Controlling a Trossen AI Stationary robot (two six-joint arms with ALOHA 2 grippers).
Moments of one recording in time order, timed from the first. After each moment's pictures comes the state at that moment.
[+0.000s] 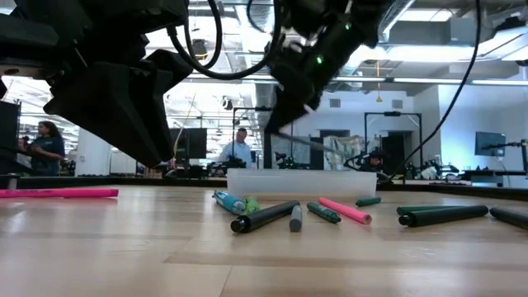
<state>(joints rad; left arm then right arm) -0.57 1.75 1.01 -0.35 -0.43 -0.18 -0.05 1.79 1.20 -0.27 0.20 0.01</state>
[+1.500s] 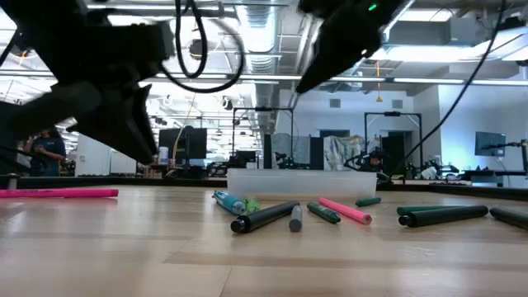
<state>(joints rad) -0.57 1.75 1.01 -0.72 -0.70 -0.53 0.16 1.55 1.12 -0.41 0.32 -0.13</state>
